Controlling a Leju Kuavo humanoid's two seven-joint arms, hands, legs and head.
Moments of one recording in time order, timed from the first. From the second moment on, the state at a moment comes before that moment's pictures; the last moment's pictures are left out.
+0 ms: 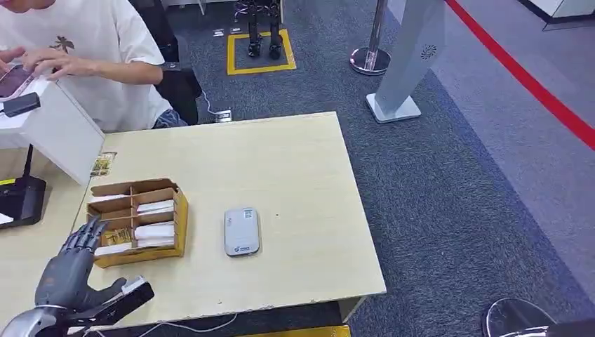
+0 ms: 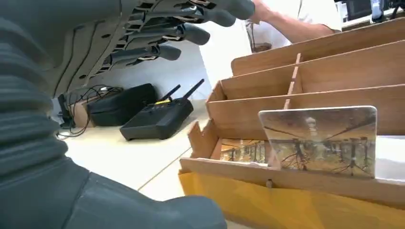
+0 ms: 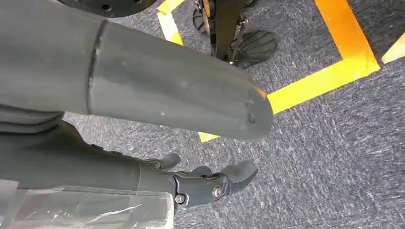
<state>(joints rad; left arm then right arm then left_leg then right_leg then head) 0.16 0.45 -0.11 -1.75 -0.96 -0.04 0.09 -0.12 -0.06 1.21 -0.07 -1.52 -0.19 -0.29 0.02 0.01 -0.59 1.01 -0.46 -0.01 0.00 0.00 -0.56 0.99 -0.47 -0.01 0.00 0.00</state>
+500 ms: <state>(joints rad) 0.10 0.44 -0.15 -1.70 -0.96 -0.05 0.08 -0.12 -0.06 1.23 -0.07 -1.52 -0.19 -0.29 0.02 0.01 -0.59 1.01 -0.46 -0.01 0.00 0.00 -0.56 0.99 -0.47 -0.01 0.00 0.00</state>
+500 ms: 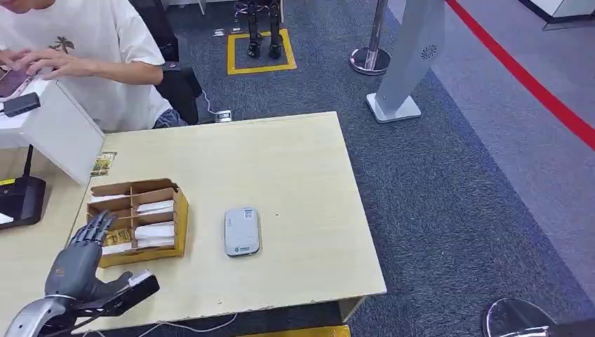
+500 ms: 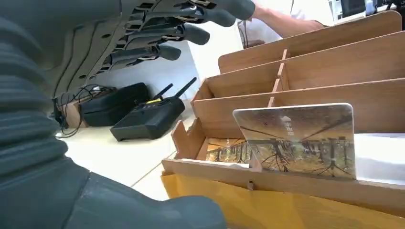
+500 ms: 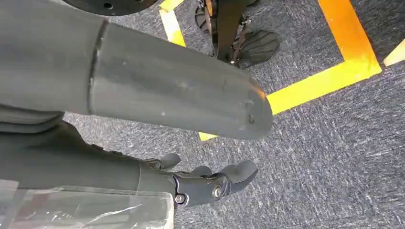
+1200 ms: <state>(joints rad) 0.07 0.46 -0.16 -1.69 -0.95 -0.09 0.07 -0.12 -0.06 1.24 -0.07 -1.52 -0.19 -0.29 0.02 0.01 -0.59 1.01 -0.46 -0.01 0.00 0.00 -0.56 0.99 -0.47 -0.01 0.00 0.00</state>
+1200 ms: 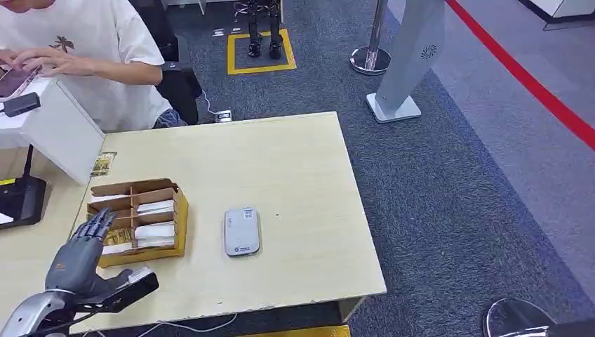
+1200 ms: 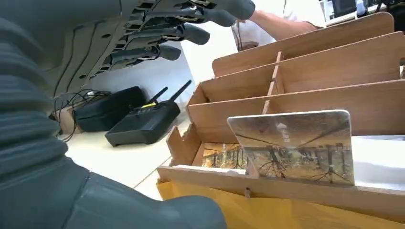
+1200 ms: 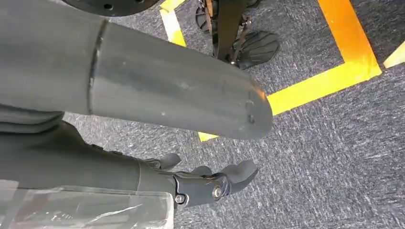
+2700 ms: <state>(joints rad) 0.07 0.53 -0.21 -1.67 -0.93 -0.10 0.09 -0.12 -0.06 1.26 -0.08 -1.52 -0.19 -0.28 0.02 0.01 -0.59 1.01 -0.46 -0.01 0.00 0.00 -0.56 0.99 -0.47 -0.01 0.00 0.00</state>
